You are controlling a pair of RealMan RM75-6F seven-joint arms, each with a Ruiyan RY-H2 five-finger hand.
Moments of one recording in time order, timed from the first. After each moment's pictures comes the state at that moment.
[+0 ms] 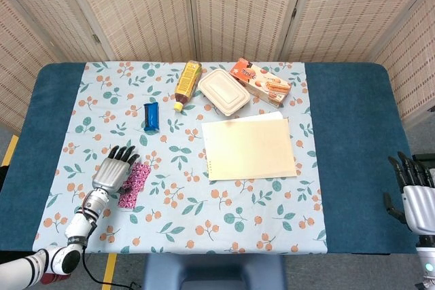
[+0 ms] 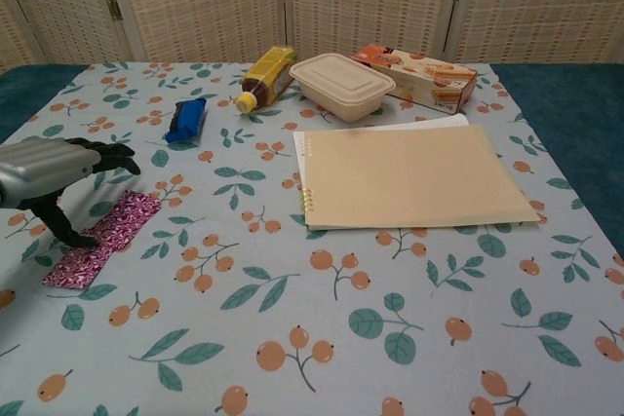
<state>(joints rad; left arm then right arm) -0.60 -1.53 -0.09 -1.30 1.15 0.91 0.43 0.05 -1.12 0.07 -1.55 -1.44 1.46 0.01</state>
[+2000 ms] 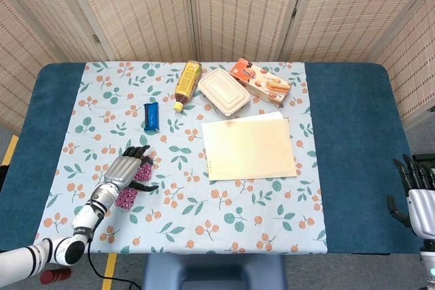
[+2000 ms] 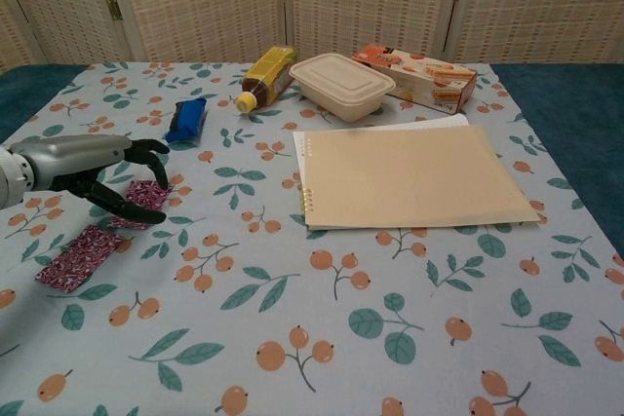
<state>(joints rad) -0.69 -1.47 -0.11 -1.39 1.08 0.79 0.23 0.02 -1.13 0.06 -1.52 -1.46 1.49 0.06</state>
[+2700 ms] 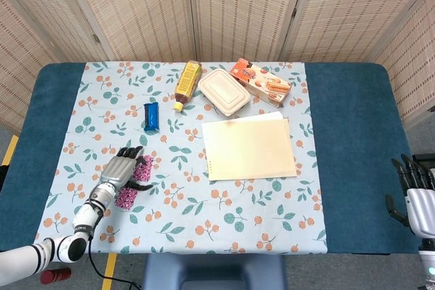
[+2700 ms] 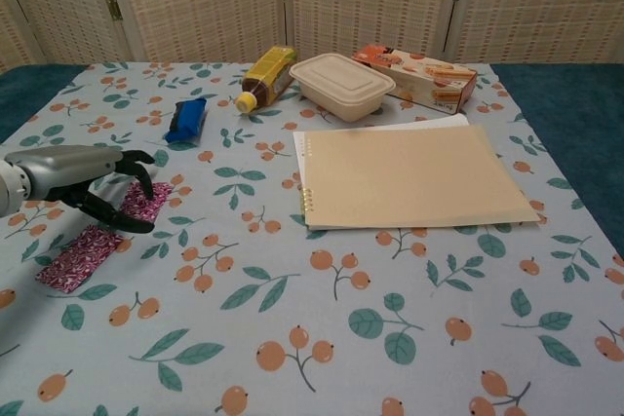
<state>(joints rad) -0.70 -1.50 -0.08 -1.32 0.99 0.79 0.31 0.03 -1.12 0.07 -1.53 -1.46 1.48 0.05</state>
